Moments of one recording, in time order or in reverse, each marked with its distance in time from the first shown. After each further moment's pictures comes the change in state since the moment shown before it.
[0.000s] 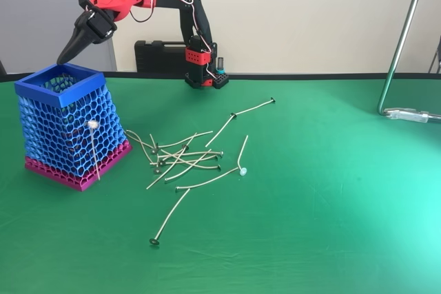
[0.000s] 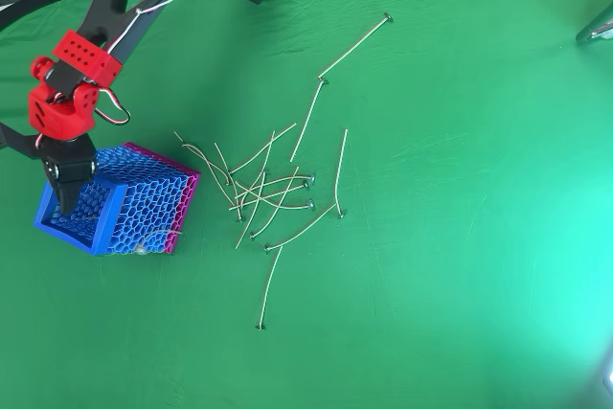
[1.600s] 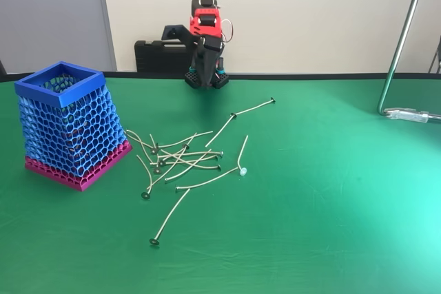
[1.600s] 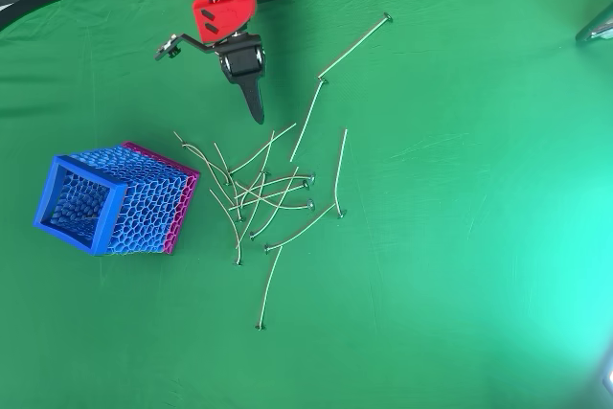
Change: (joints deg) arm -39.5 93.0 113.9 -23.0 46.2
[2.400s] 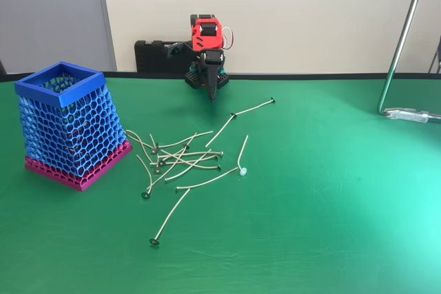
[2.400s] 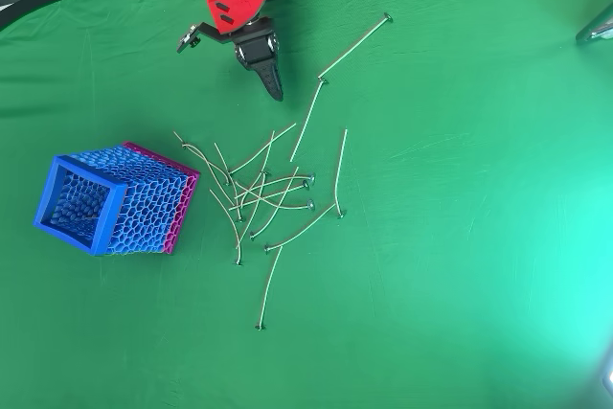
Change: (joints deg) arm -1.8 18.2 7.7 19.5 9.3
